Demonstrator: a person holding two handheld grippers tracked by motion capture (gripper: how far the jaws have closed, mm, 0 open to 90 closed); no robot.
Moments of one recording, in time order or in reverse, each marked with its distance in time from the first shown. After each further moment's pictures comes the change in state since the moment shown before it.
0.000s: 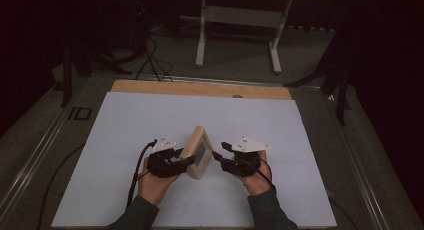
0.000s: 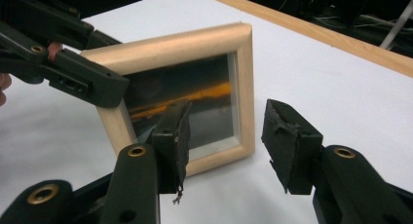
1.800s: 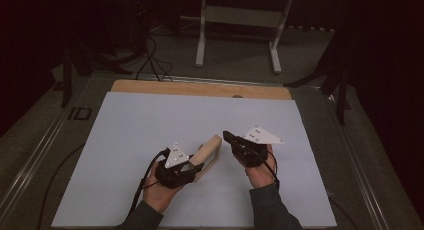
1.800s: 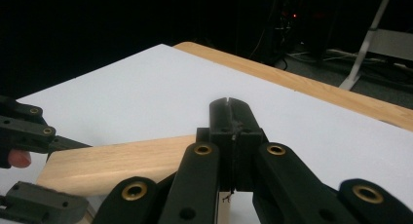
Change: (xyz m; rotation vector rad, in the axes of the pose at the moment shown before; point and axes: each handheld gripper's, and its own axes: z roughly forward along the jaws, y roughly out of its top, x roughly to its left) left arm -0.035 -0.007 0.003 -0.006 0.016 0.205; right arm -0.013 0.021 -0.013 -0.163 -0.068 0.062
